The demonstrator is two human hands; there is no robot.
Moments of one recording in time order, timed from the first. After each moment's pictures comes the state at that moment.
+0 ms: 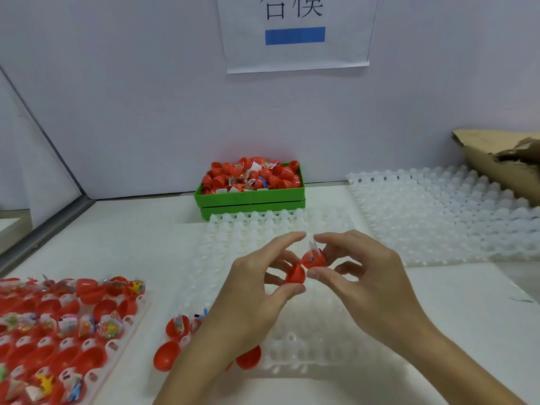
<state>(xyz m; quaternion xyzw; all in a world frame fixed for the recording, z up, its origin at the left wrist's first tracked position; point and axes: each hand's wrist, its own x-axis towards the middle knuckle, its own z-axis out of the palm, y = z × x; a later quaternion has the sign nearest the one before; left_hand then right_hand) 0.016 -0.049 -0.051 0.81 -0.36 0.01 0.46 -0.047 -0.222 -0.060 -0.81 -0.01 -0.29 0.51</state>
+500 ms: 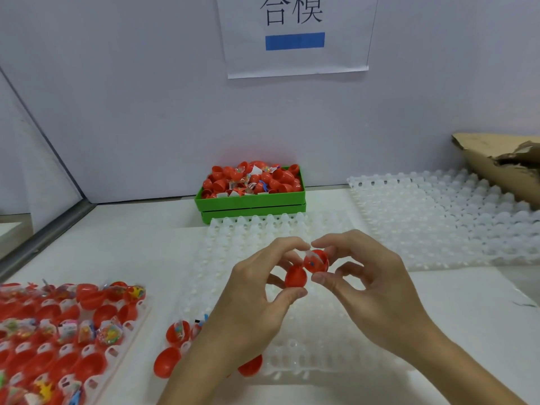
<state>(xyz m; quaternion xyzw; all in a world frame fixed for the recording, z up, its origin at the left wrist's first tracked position) 0.012 -0.050 -0.047 0.80 -0.39 0.07 0.46 -0.048 -0.225 -0.059 -0.78 -0.10 -0.30 0.53</state>
